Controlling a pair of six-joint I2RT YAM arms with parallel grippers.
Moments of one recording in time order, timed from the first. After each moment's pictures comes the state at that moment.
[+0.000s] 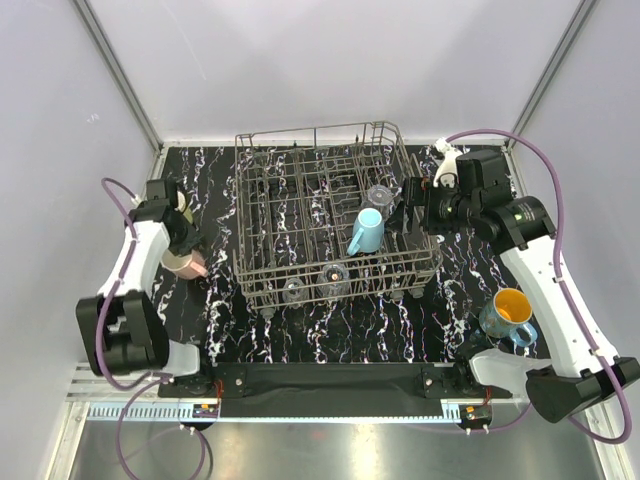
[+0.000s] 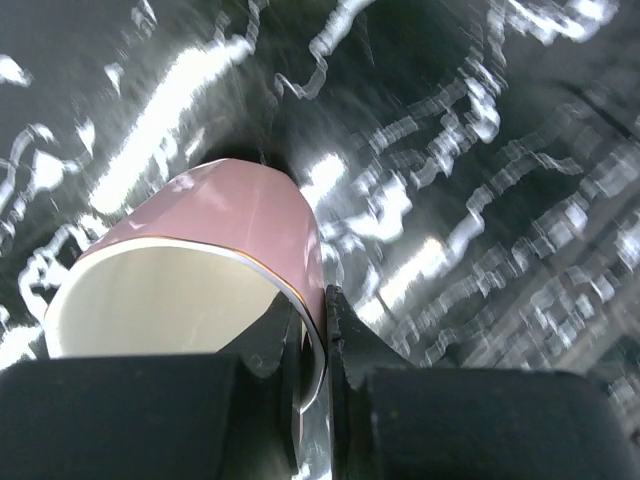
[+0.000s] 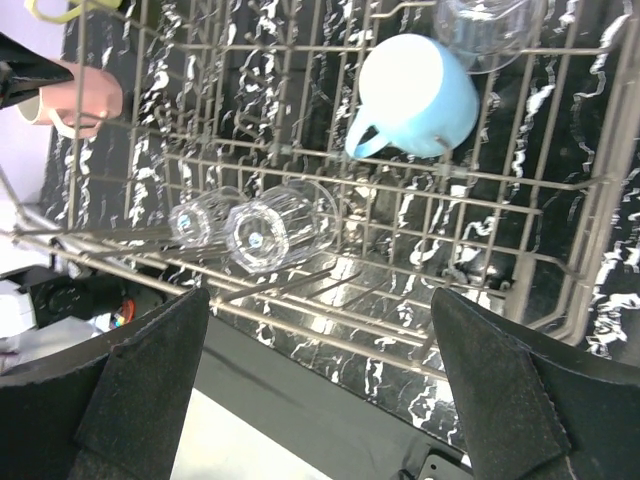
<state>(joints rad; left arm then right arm) 0.14 1.41 1.06 -0.76 -0.11 -0.57 0.36 1.18 1.46 -0.99 -0.28 0.34</state>
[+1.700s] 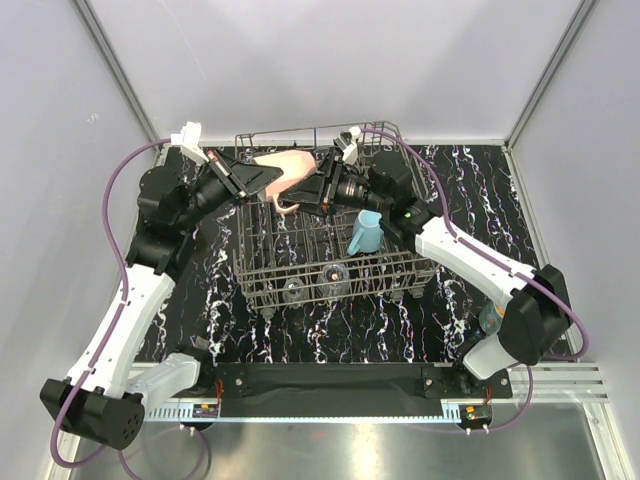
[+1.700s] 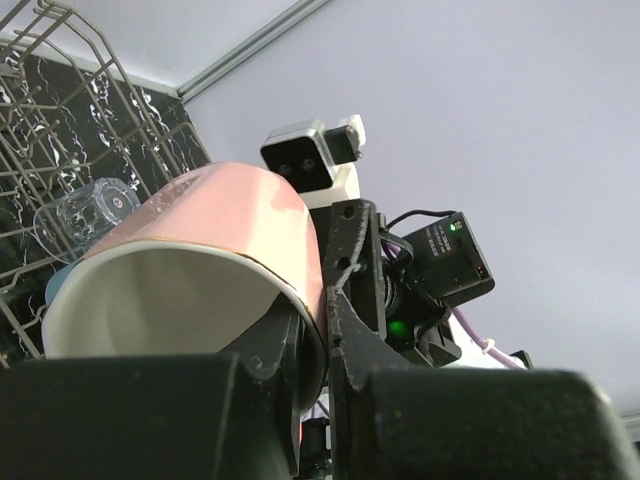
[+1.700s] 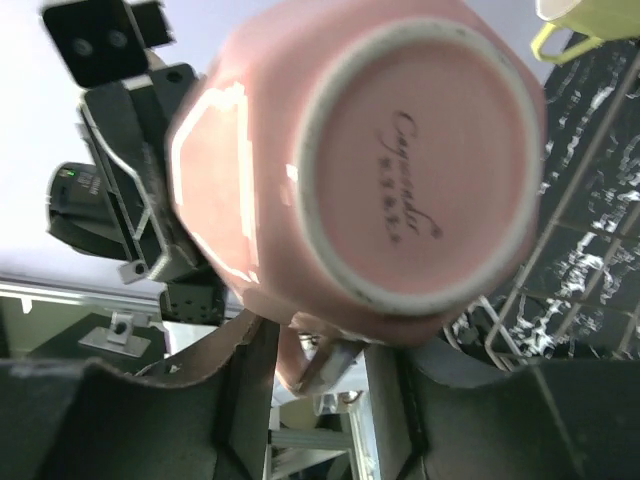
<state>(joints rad) -0.28 1.02 1.09 0.02 0.55 -1.07 0.70 1.53 1.29 0.25 -0.59 1.26</state>
